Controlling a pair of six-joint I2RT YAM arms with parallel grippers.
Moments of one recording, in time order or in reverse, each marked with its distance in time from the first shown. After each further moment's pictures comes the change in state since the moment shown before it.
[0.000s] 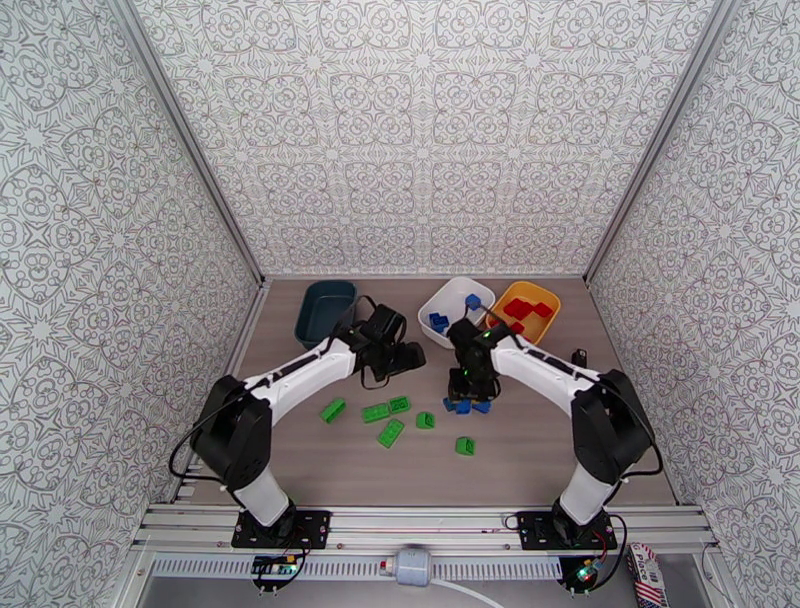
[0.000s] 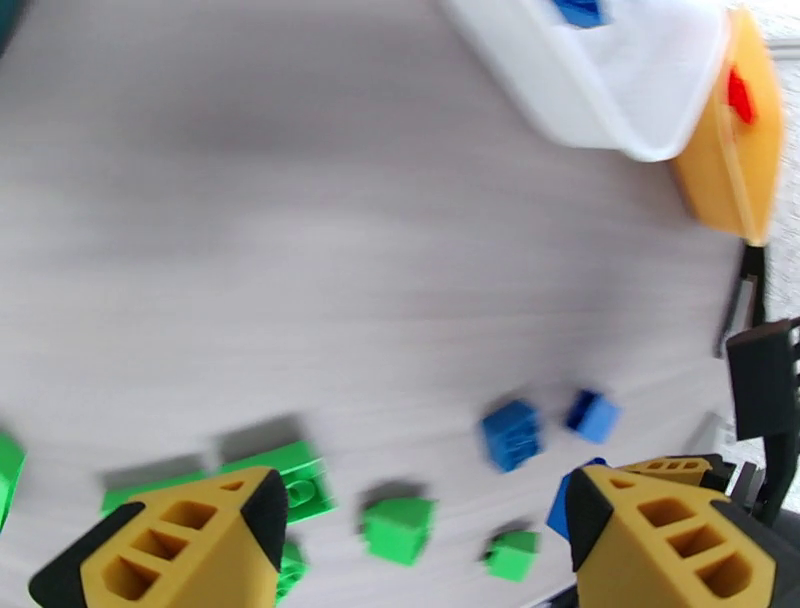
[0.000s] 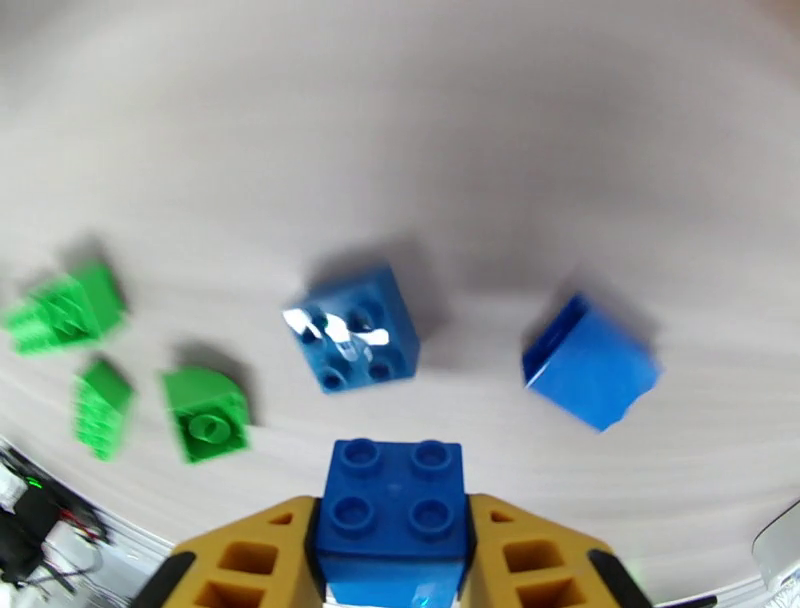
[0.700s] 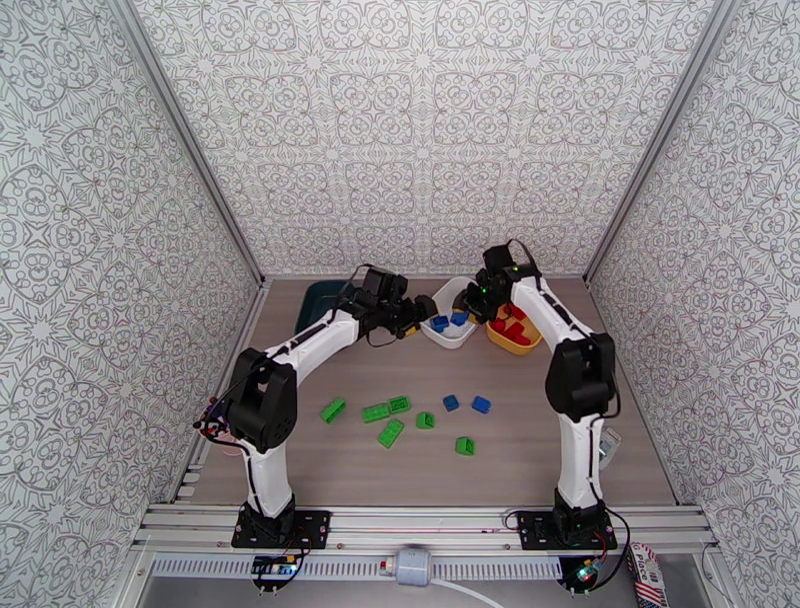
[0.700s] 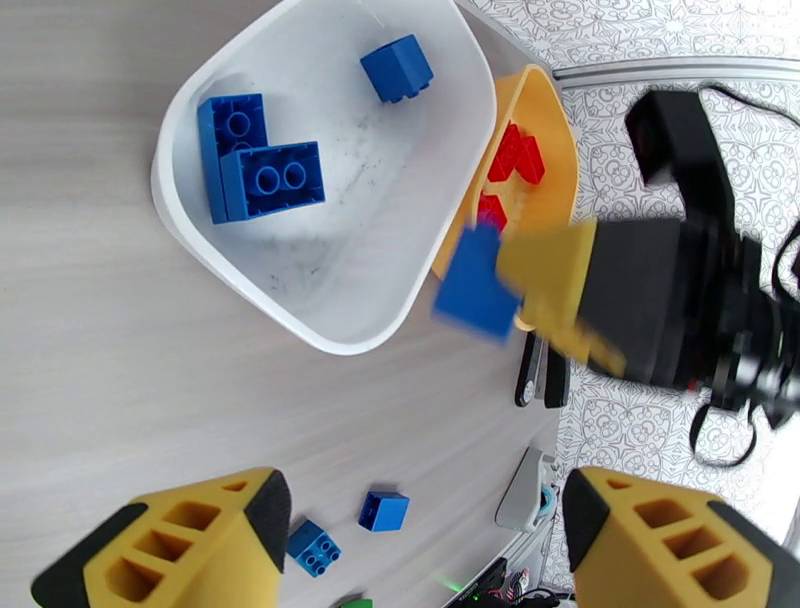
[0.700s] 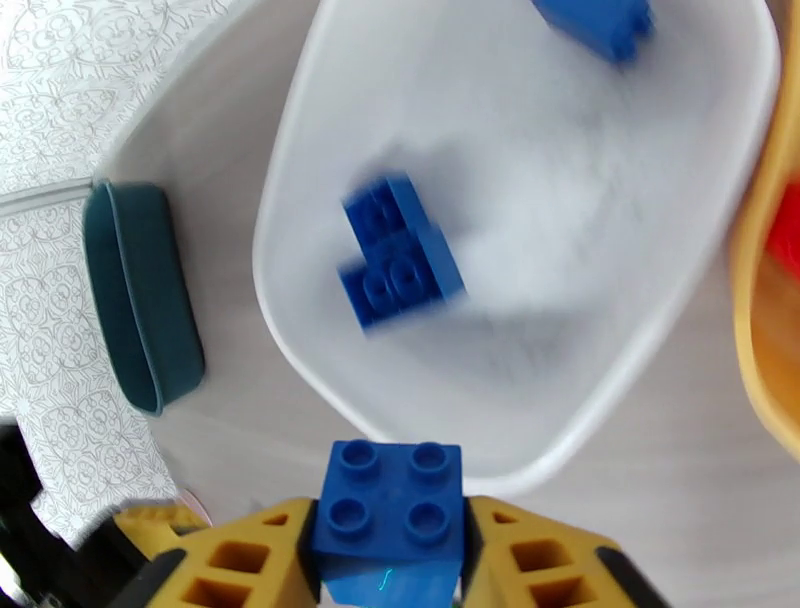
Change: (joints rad) left arm 0.128 0.163 0.187 0.250 0.285 -0.074; right arm -0.287 0.470 0.731 0.052 -0.276 0.123
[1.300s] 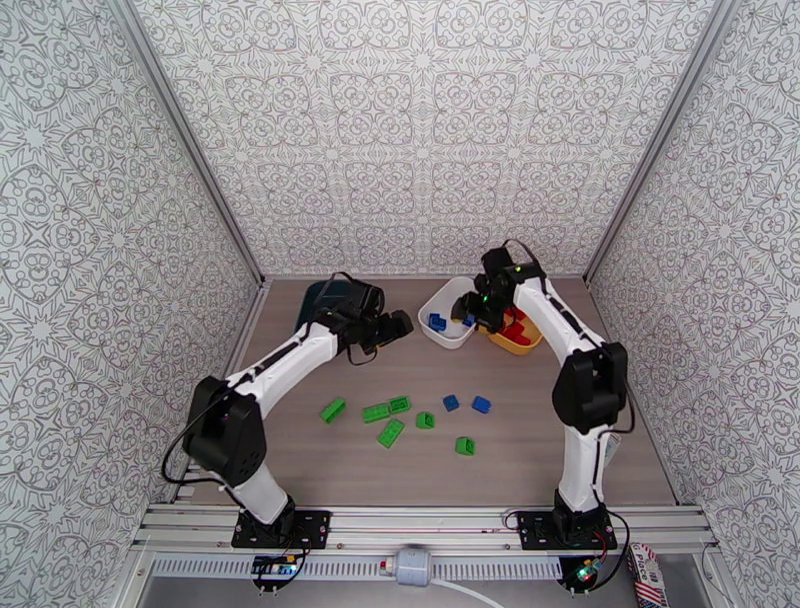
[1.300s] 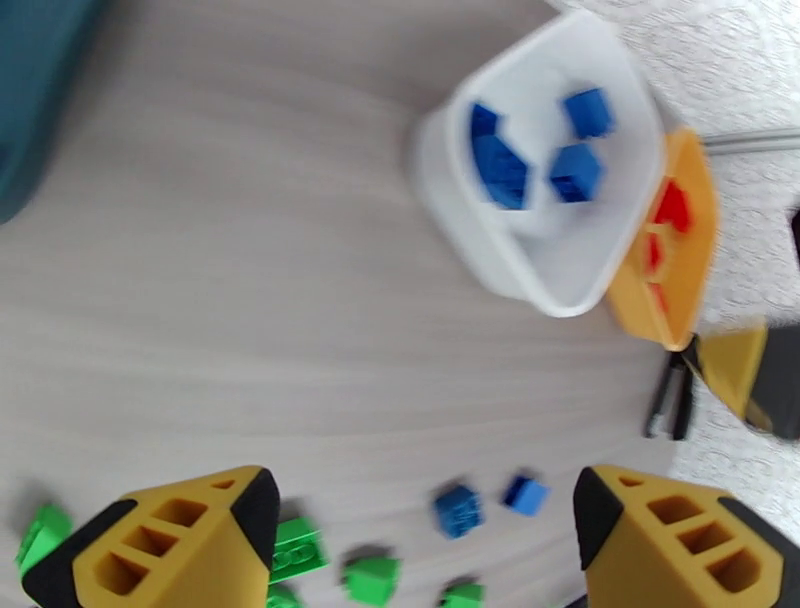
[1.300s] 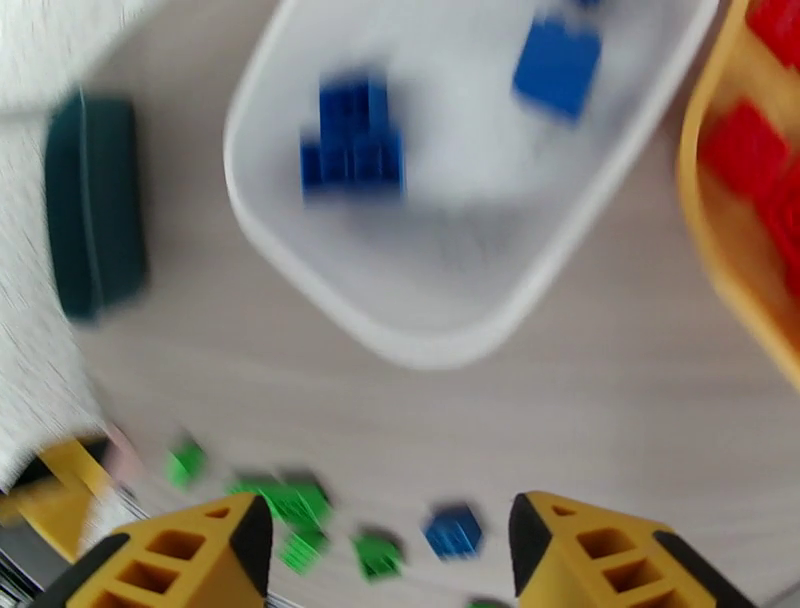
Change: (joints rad) left arm -0.019 -0.295 -0.233 -0.253 -0.399 0.068; right arm 0.118 -0.259 -0.288 -0.153 0.138 -0.222
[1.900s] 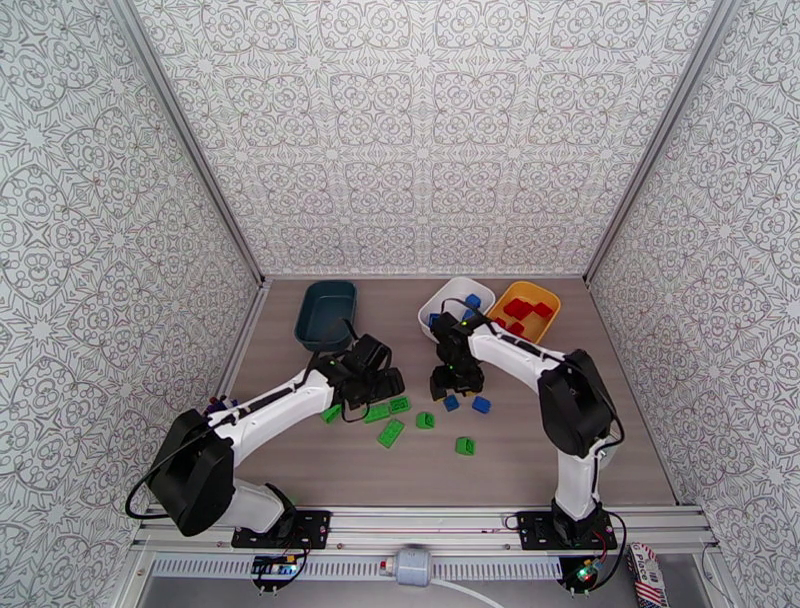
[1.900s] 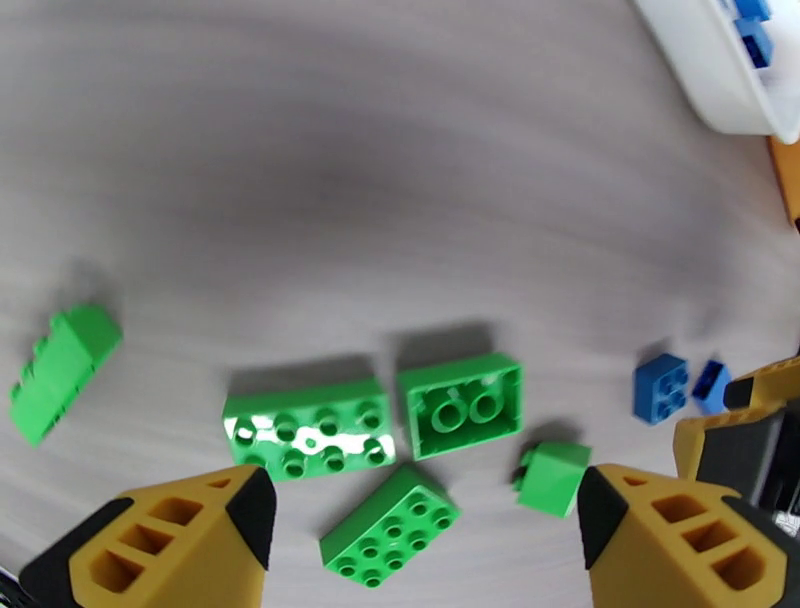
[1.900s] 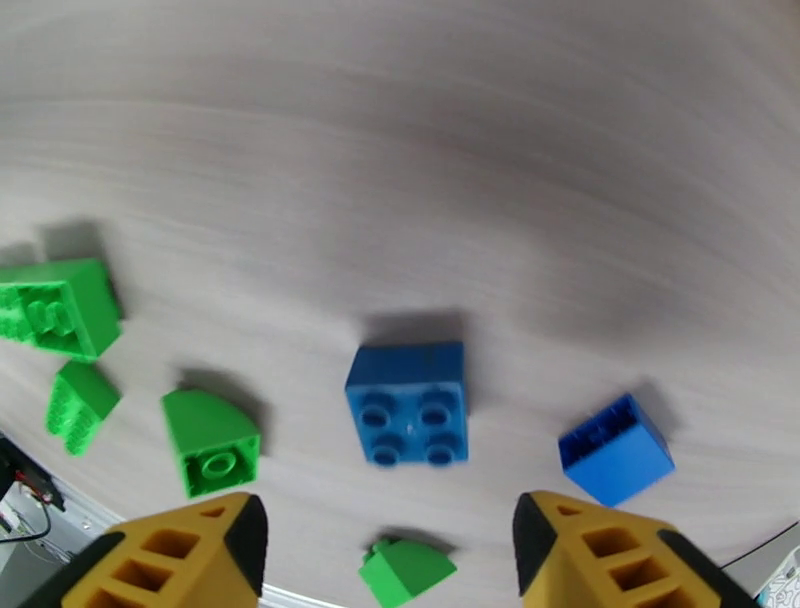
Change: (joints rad) left arm -0.170 -0.173 -0.348 -0.045 -0.146 -0.115; right arm 0.256 0.043 -0.302 0.006 0.159 -0.092
